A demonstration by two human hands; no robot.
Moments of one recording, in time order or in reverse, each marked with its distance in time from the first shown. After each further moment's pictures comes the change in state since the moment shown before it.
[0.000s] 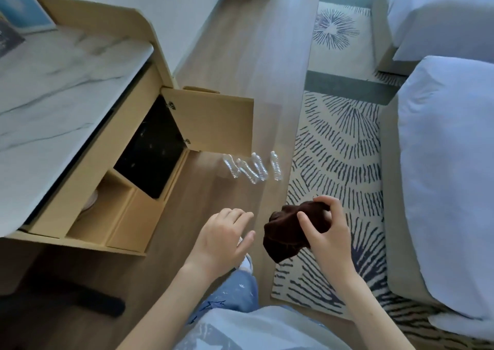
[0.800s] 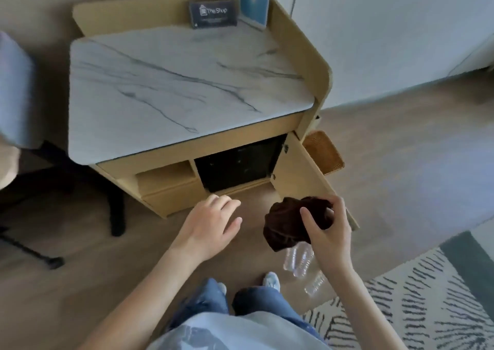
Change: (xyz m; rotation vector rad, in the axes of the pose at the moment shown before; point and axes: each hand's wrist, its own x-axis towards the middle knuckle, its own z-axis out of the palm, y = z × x) left_hand 0.180 -0.167 -0.078 -0.005 0.383 -0.888; right_hand 0.383 -0.105 0.251 -0.038 -0.837 -0.307
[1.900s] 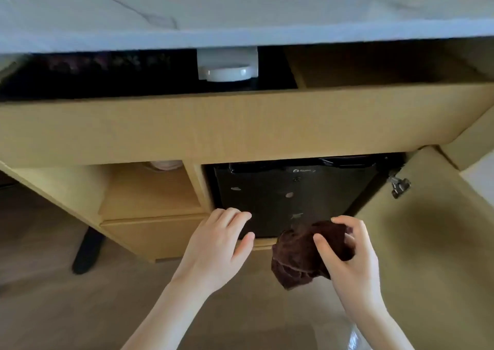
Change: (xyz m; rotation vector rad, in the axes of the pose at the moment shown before) left_hand 0.183 -0.248 0.341 0.012 0.220 -0.306; right_hand 0.243 0.360 0.257 0.016 -0.238 -0.105
